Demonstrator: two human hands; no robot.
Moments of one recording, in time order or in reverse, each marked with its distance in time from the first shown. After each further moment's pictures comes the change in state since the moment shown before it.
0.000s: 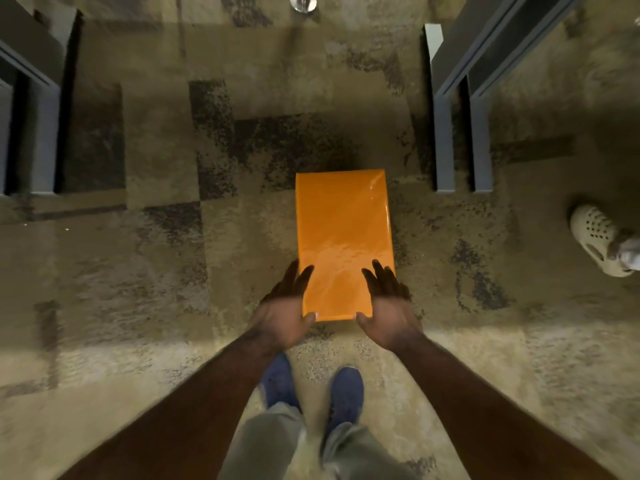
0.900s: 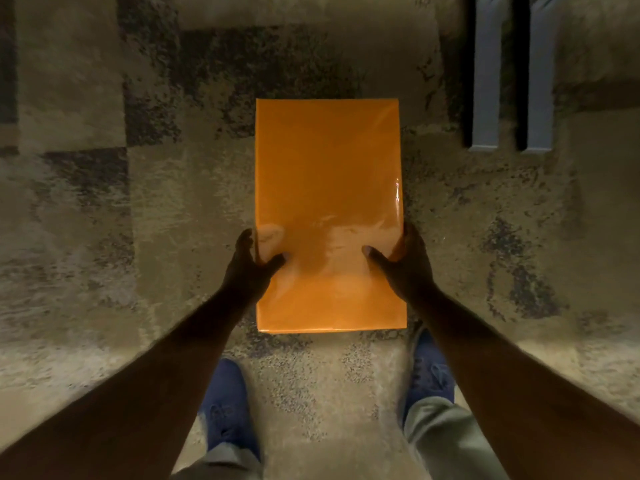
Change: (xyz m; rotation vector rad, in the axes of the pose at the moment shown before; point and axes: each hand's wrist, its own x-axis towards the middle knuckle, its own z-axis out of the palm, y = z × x) left_hand 0.177 -0.079 0.147 -0.746 0.220 -0.435; right_hand 0.169 0.141 0.124 0.651 0.237 0.234
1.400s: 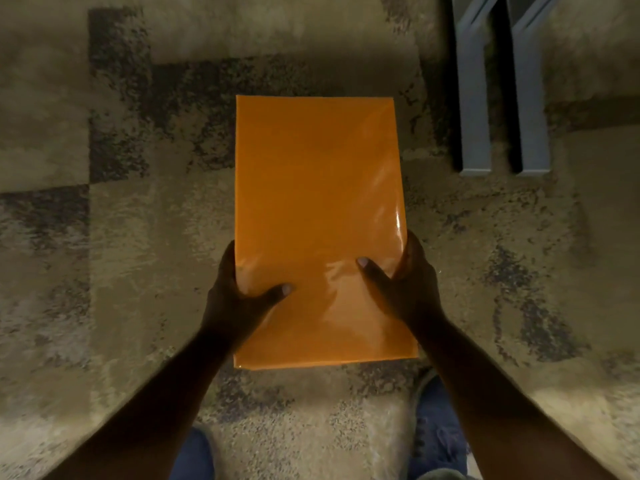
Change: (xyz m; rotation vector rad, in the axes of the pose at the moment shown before) left_hand 0.019 0.020 0.032 0.009 0.113 0.216; right_hand 0.038 0.002 -0.016 0.080 0.147 -0.180
